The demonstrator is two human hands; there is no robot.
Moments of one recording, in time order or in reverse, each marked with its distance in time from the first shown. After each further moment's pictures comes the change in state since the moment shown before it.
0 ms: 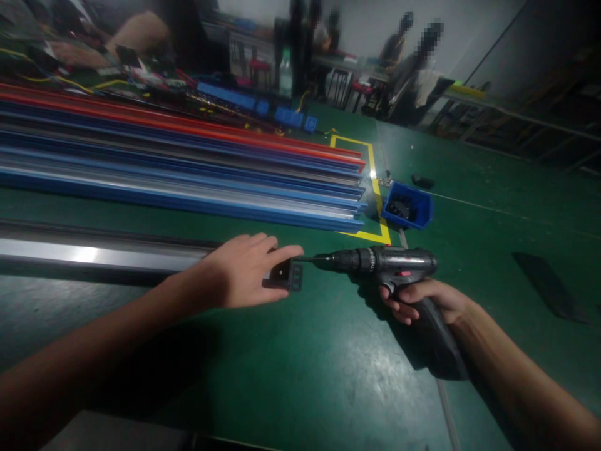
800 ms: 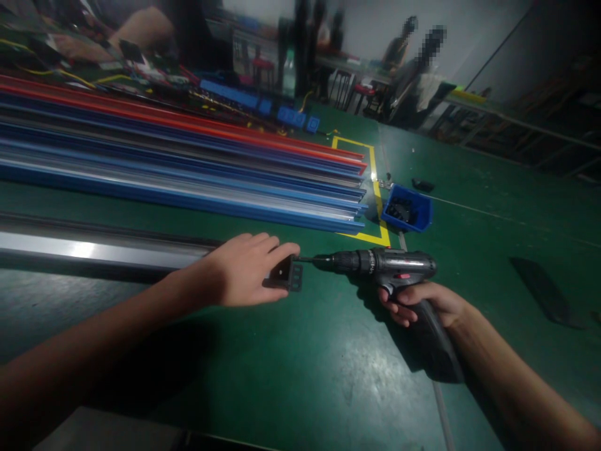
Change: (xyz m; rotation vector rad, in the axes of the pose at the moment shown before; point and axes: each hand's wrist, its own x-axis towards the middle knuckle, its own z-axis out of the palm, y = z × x) left_hand 0.003 0.000 -0.002 -0.018 -0.034 0.007; right_hand 0.001 -0.002 0.004 0.030 -0.002 0.025
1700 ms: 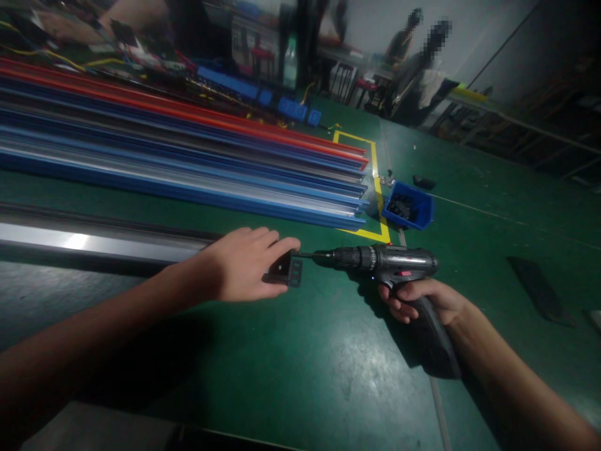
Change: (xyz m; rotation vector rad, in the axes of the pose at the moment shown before) left_hand 0.001 0.002 -0.001 0.036 0.003 -0.012; right_hand -0.001 -0.001 0.000 -0.045 0.046 -0.007
